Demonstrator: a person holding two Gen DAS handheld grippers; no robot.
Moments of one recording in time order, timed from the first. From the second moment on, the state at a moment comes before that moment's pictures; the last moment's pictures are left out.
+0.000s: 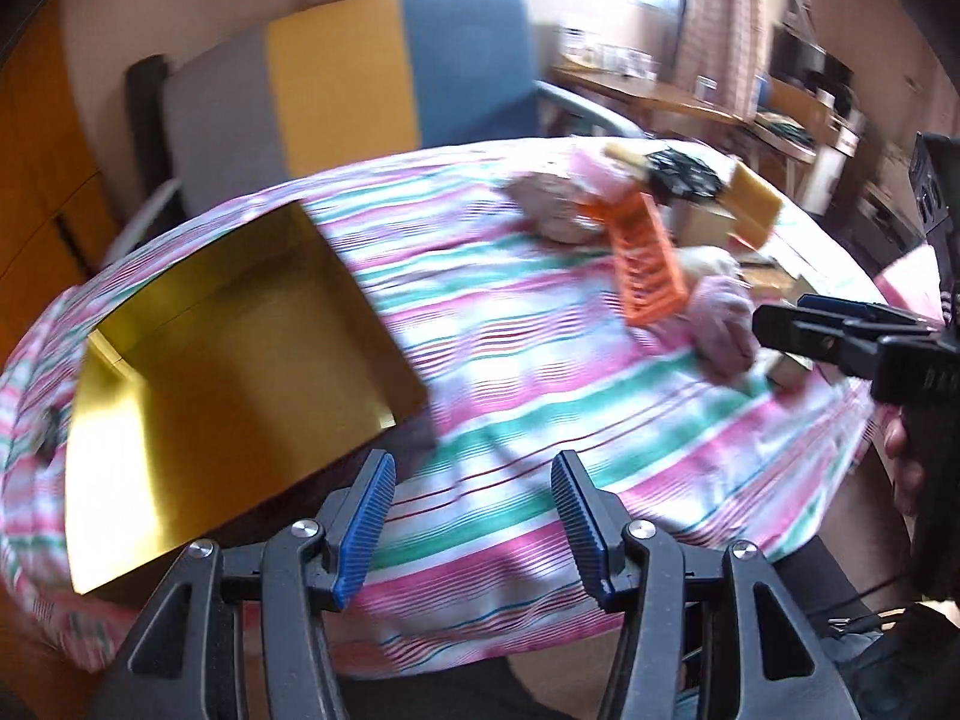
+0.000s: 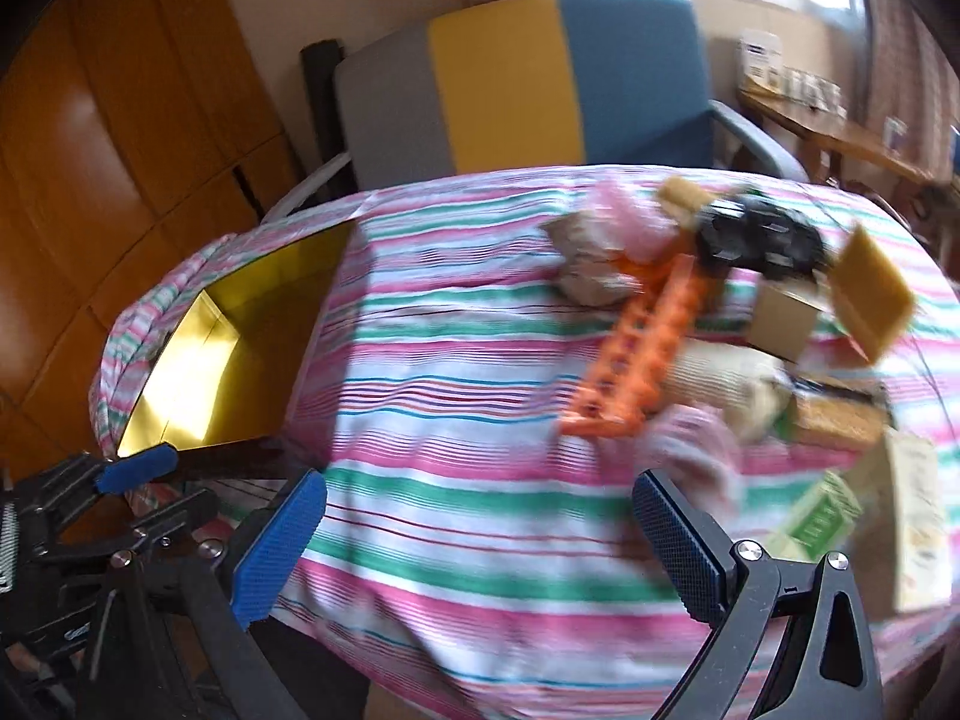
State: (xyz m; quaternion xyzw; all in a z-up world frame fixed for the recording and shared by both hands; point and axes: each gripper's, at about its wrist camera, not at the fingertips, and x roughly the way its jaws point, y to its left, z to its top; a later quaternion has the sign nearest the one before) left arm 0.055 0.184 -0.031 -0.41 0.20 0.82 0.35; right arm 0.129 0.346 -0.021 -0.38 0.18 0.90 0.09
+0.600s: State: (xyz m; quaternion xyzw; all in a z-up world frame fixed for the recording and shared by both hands) left arm 0.056 0.244 -0.088 -0.47 0.22 0.75 0.41; right arm 0.210 0.427 -0.060 -0.44 0.31 0.85 0.04
